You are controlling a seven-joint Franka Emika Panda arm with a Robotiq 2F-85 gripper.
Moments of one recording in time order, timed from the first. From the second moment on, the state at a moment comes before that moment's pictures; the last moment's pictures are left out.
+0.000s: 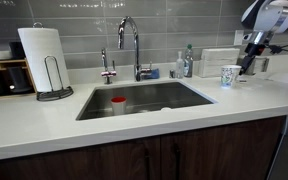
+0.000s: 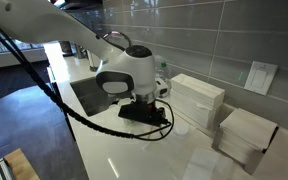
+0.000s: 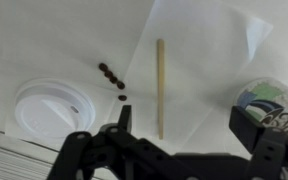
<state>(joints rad) -0.30 0.19 -0.24 -2.17 0.46 2.48 -1.19</state>
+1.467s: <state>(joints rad) -0.40 0.37 -0.09 -2.06 0.73 2.63 -1.34</state>
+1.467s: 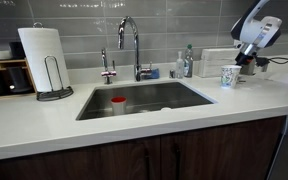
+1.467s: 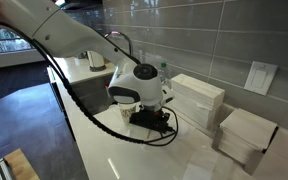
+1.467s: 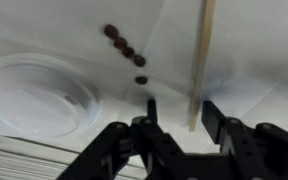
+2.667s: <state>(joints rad) -0.40 0.37 -0.08 -2.05 0.73 2.63 -1.35</state>
